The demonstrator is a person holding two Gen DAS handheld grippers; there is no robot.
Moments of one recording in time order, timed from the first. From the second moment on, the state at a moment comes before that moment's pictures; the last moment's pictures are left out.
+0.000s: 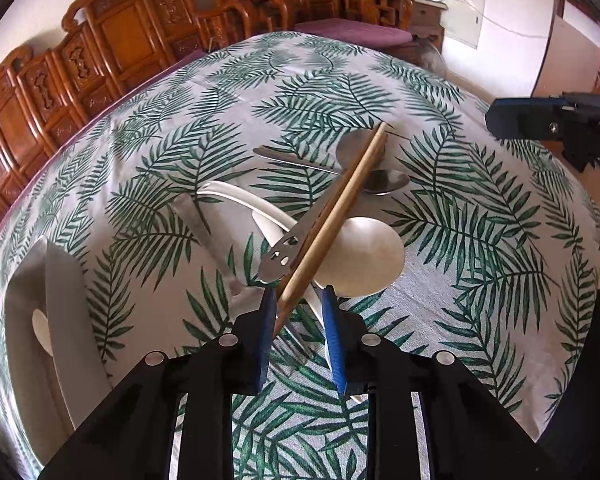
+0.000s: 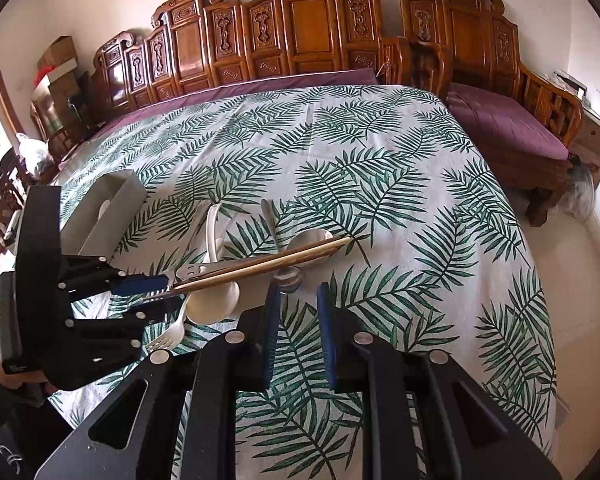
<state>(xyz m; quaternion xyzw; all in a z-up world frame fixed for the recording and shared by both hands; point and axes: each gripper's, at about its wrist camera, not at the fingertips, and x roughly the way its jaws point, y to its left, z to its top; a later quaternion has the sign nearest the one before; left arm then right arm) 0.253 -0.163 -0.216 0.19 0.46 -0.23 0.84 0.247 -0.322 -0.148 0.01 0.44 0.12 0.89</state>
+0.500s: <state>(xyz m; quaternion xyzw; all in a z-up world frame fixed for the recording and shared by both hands) 0.251 -0.171 -0.220 0.21 0.47 -0.23 0.83 0.247 -0.319 -0.153 0.01 0.45 0.12 0.89</state>
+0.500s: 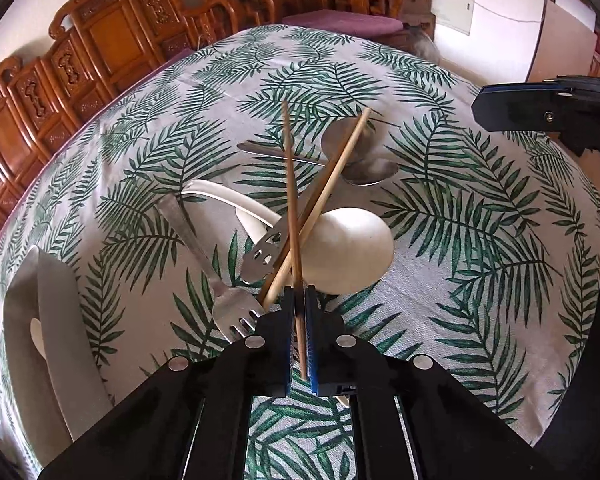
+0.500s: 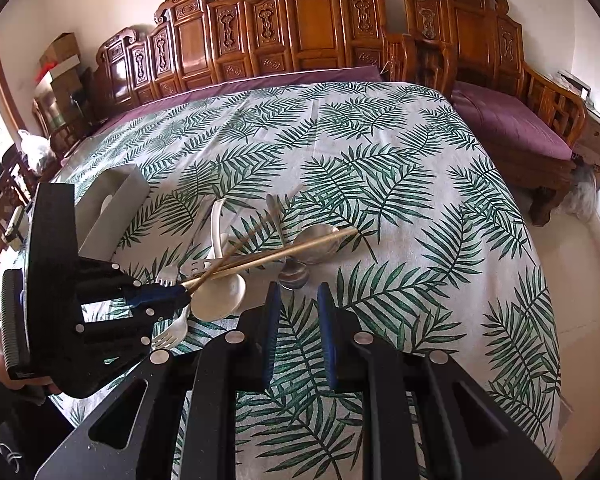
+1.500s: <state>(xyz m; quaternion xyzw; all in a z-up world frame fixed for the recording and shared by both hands) 0.207 -0.103 -0.170 0.06 0.42 -0.21 0.88 0.282 -0.294 -0.193 0.04 0.47 0.12 0.88</state>
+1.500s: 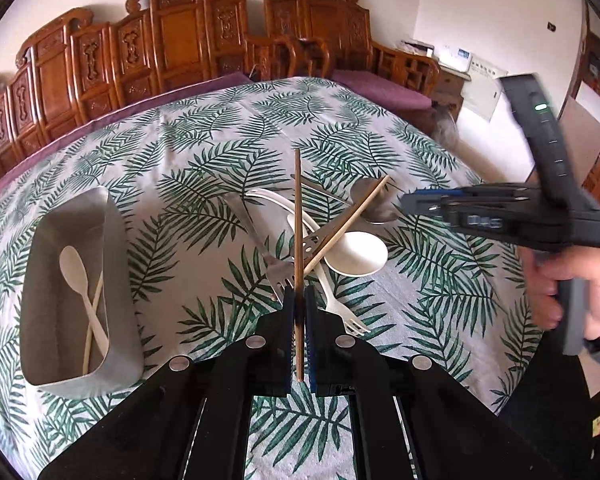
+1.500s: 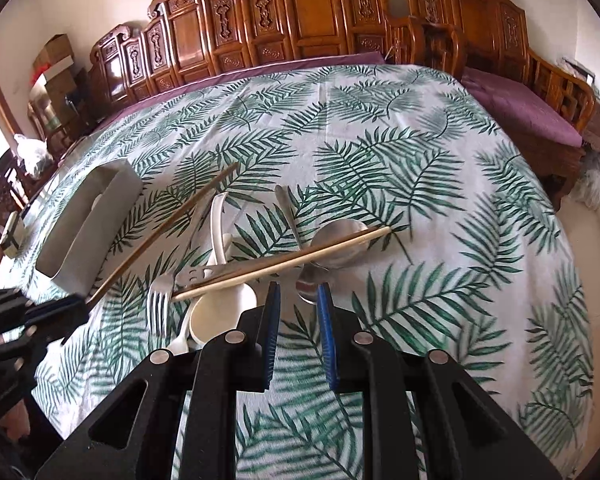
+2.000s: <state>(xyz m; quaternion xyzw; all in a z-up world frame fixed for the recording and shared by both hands) 0.201 -0.083 -0.162 0.04 0.40 -0.21 0.89 0.317 -0.284 -0.222 0.13 0.50 0.11 0.85</state>
